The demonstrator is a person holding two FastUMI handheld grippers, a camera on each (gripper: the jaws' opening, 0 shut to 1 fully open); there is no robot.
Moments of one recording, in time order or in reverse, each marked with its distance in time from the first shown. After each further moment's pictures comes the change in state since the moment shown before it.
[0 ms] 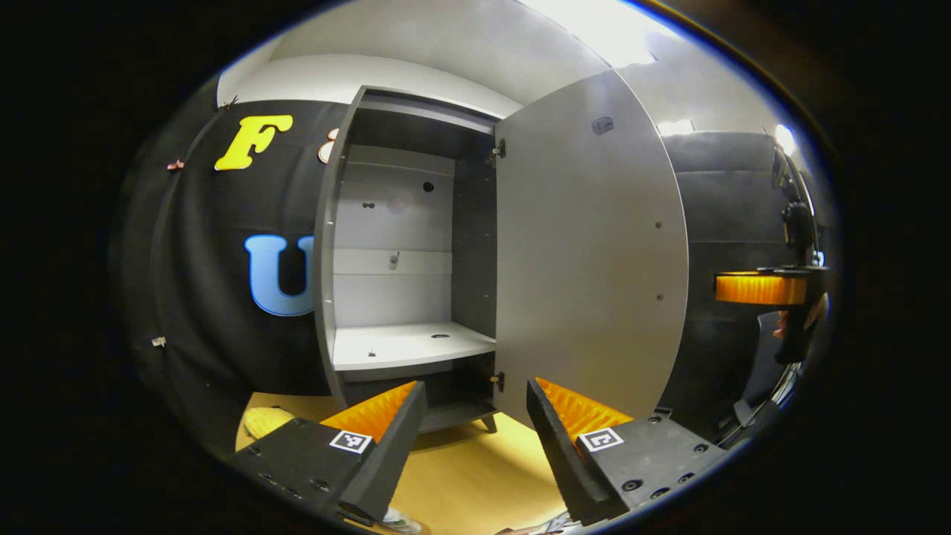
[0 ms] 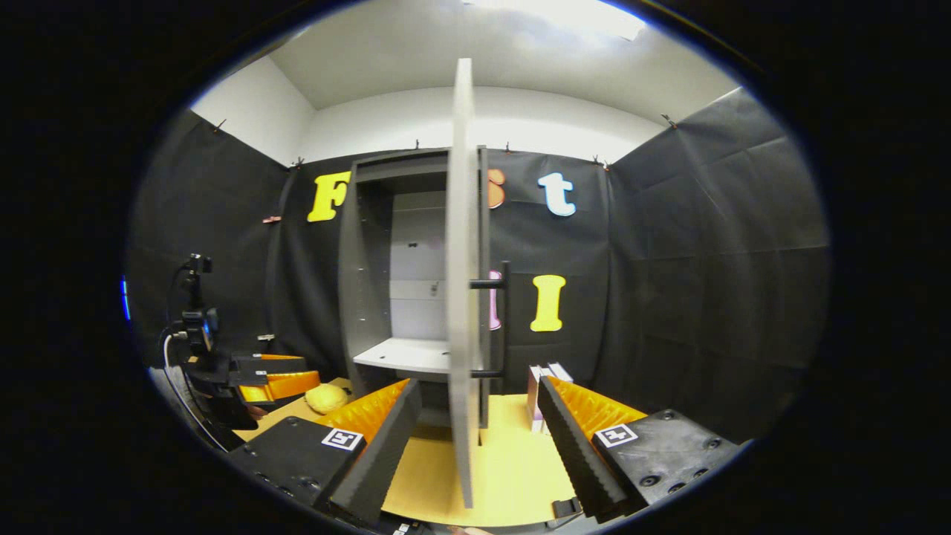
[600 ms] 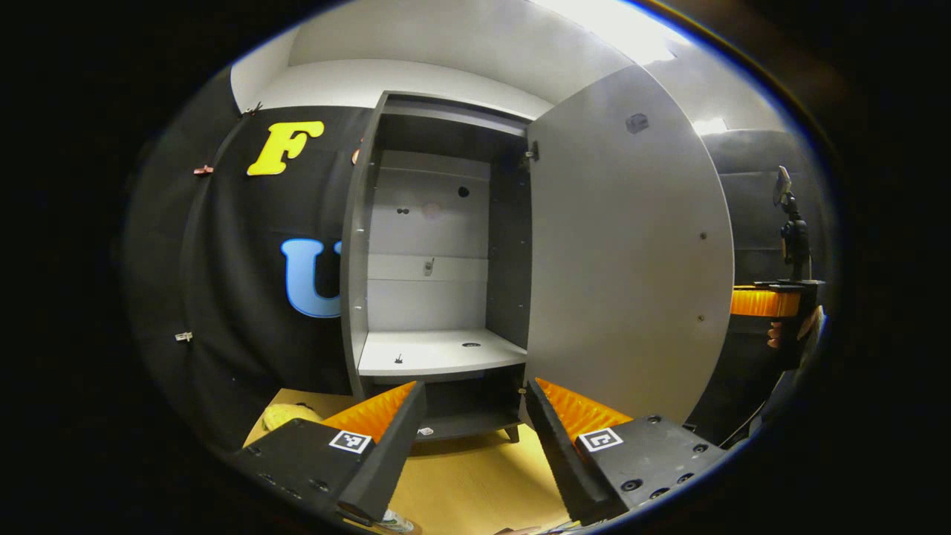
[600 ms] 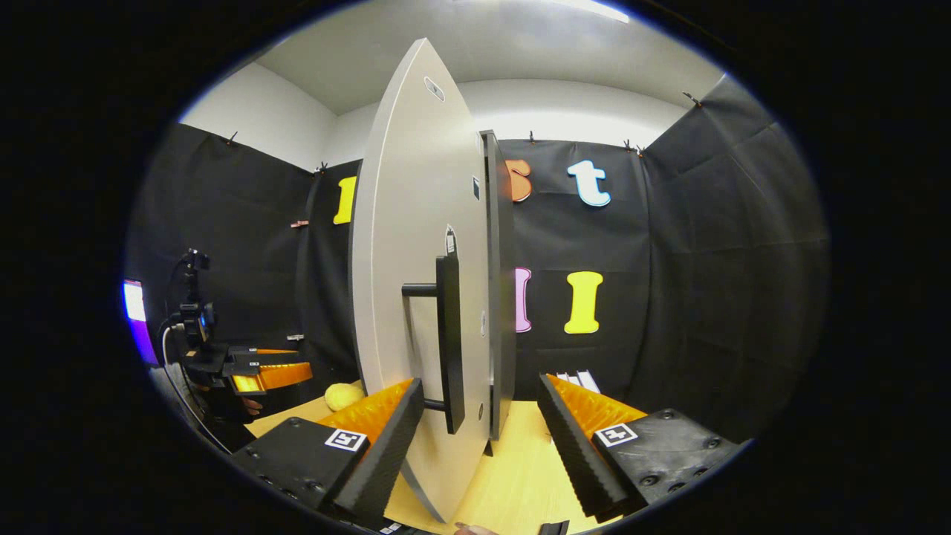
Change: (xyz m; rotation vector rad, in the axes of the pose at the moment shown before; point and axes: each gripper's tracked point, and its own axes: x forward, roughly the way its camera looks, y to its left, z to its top) left arm 0.013 0.015 0.008 -0.011 -0.003 0.217; right arm 0.066 -0.017 -0.004 0.051 0.035 0.231
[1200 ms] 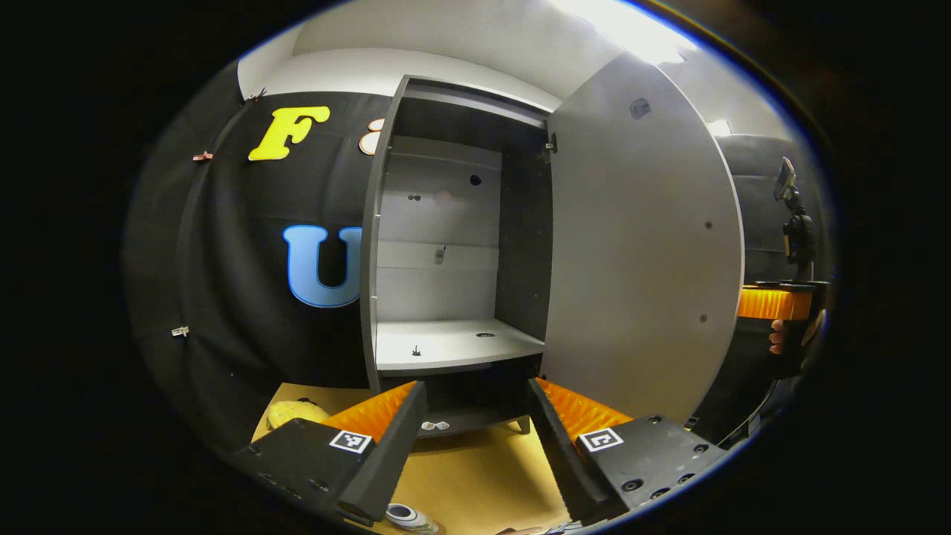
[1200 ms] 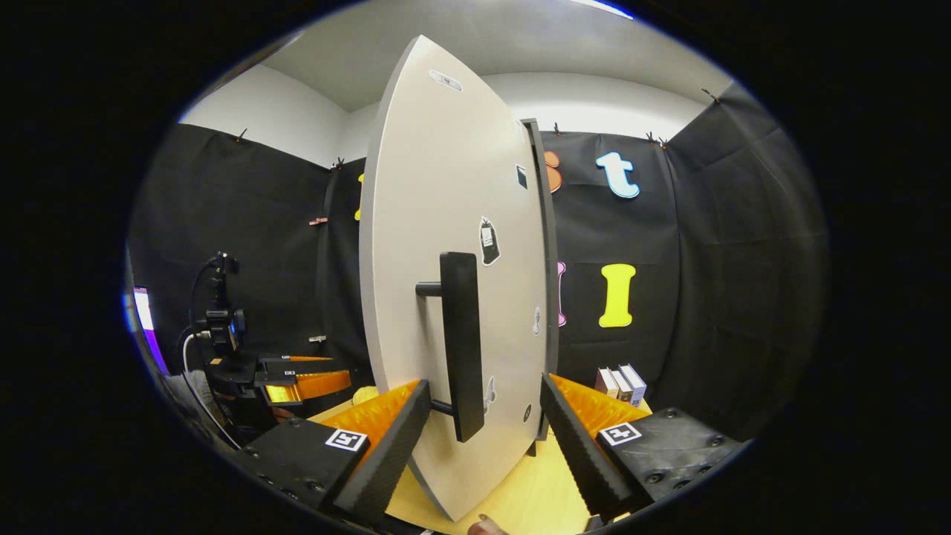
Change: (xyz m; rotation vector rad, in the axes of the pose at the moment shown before) left arm 0.002 0.052 -0.006 -0.011 0.045 -0.076; right arm 0.037 0.102 -0.013 -0.006 0.023 0.034
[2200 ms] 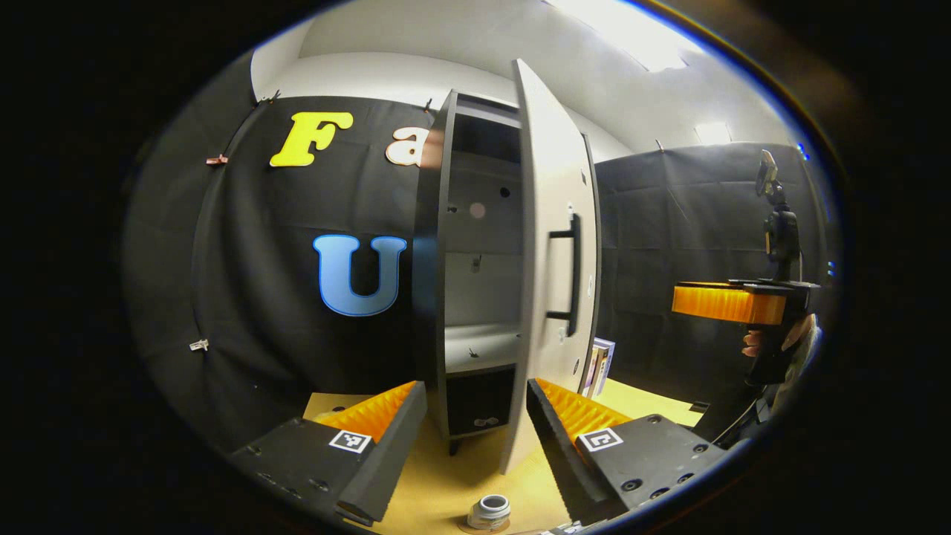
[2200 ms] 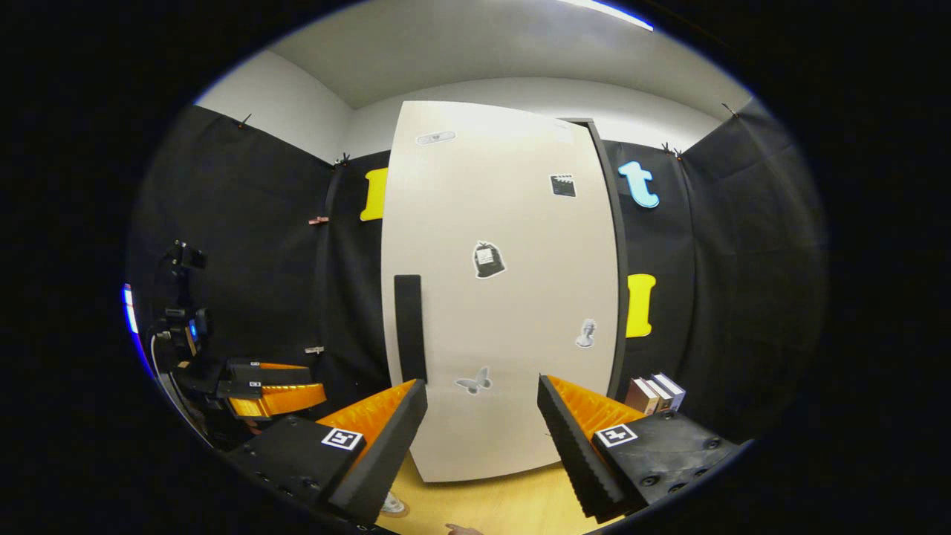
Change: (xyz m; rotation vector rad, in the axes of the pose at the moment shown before) left arm -0.055 0.095 0.017 0.027 -0.027 0.028; right arm 0.066 0.090 -0.003 -0.020 -0.040 -0.054
